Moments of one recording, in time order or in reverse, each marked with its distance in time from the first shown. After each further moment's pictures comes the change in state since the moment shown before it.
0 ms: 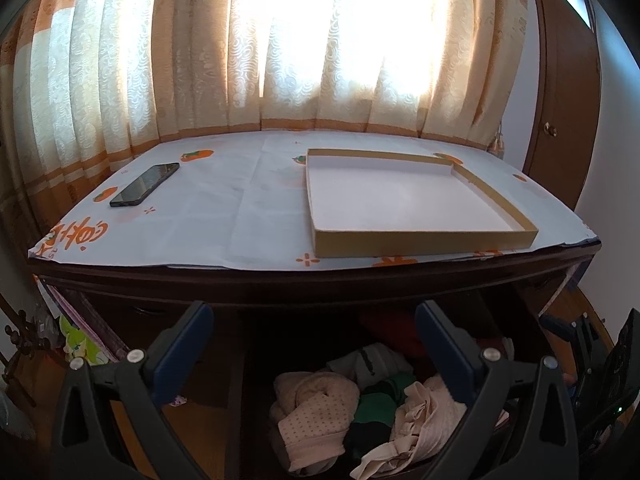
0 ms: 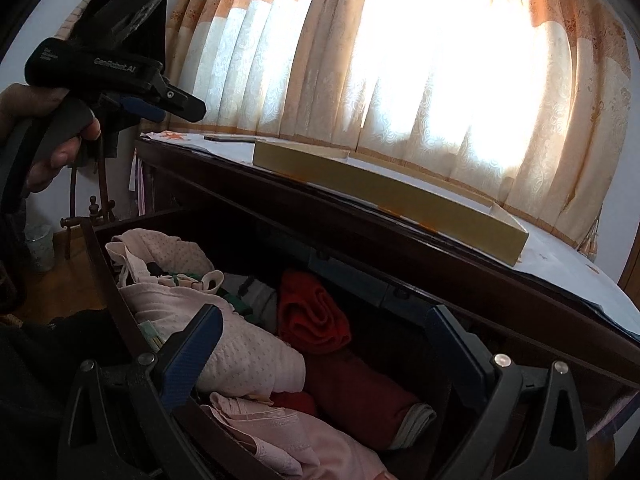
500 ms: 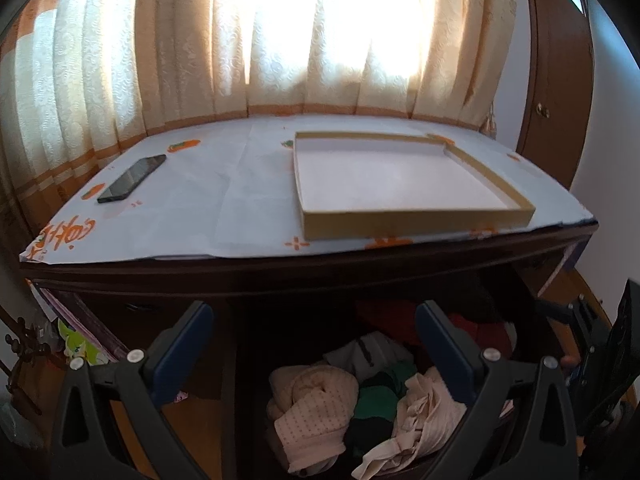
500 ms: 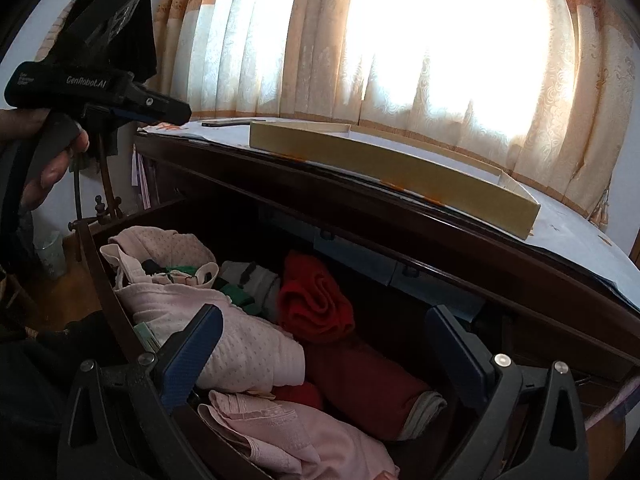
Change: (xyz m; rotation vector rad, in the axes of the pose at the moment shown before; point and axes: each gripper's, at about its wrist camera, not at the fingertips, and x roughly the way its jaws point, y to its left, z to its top) left arm 0.013 -0.007 -0.005 0.047 0.068 -0.027; right arm 0.009 -0.009 0.003 0.062 0.098 0.040
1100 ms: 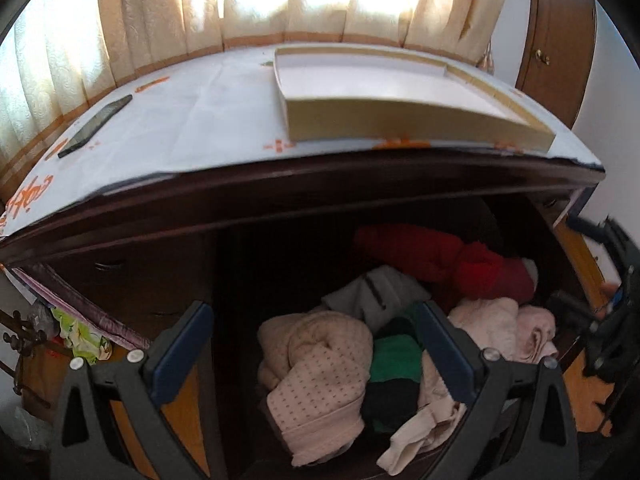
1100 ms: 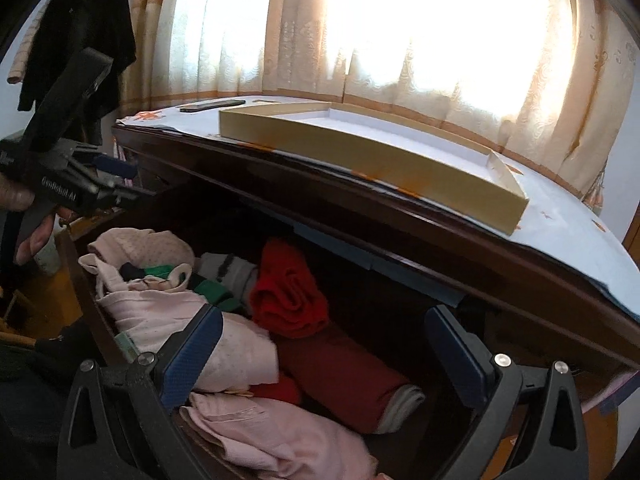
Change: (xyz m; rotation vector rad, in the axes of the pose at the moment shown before) left arm 0.051 0.001 -0.029 0.051 0.223 -0.035; right arm 0.004 -0.020 0.017 0.033 0.110 -0.025
